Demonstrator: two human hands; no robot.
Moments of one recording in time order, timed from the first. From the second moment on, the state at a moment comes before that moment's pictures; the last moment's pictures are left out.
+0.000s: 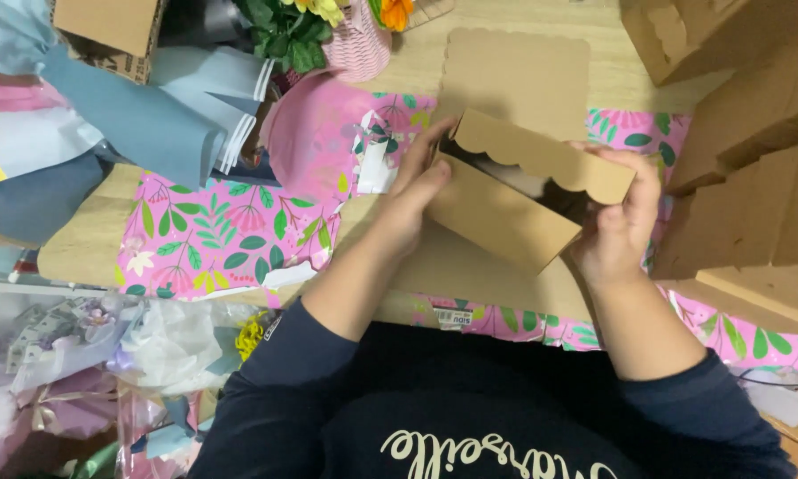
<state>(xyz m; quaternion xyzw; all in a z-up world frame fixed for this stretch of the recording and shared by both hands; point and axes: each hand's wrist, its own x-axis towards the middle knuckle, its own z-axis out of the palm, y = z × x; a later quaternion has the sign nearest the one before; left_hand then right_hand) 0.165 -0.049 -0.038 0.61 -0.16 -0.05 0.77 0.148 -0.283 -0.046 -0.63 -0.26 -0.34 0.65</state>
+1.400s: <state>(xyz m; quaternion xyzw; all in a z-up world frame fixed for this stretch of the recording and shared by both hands) 0.149 -0.040 -0.035 0.57 -0.31 -0.14 0.75 0.133 -0.294 -0.029 -0.67 -0.14 -0.22 0.69</state>
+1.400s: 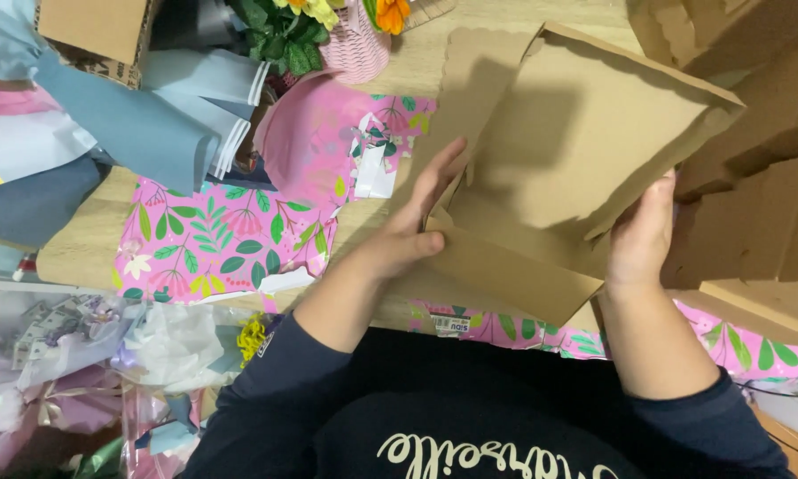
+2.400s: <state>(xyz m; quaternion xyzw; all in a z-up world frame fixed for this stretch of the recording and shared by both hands) 0.147 -0.036 -0.096 0.37 -0.05 -0.20 0.91 0.142 -0.313 -0.058 -0.65 -0.33 -0.21 0.65</state>
